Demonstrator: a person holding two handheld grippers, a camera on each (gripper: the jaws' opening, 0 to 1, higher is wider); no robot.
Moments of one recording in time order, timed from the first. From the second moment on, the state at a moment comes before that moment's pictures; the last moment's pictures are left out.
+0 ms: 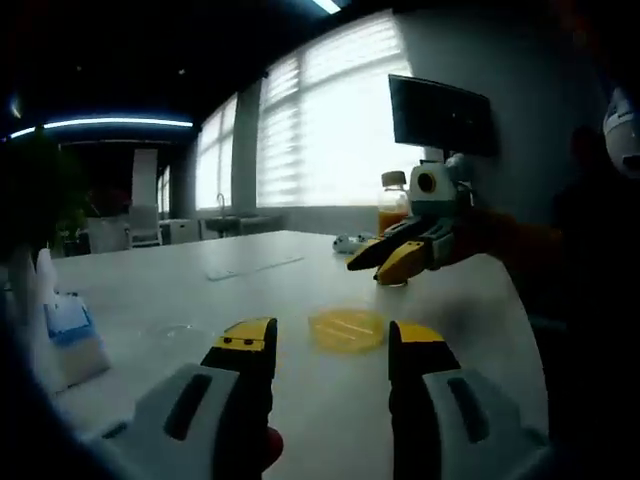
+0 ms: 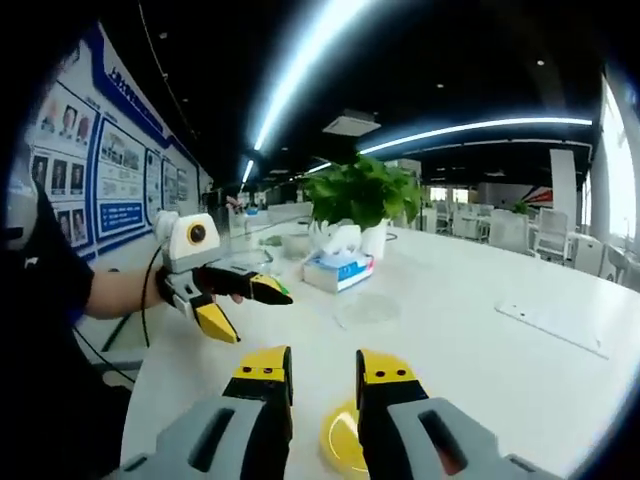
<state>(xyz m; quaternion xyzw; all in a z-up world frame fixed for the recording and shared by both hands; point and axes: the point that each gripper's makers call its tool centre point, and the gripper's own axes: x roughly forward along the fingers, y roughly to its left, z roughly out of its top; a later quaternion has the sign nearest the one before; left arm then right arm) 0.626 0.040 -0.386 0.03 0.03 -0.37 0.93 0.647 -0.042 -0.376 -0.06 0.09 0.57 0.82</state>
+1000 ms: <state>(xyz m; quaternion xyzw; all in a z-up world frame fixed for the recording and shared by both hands) 0.669 0.123 -0.391 0.01 0.05 -0.27 0.96 0.723 0.022 -0.355 -0.11 0.08 0.60 0.79</state>
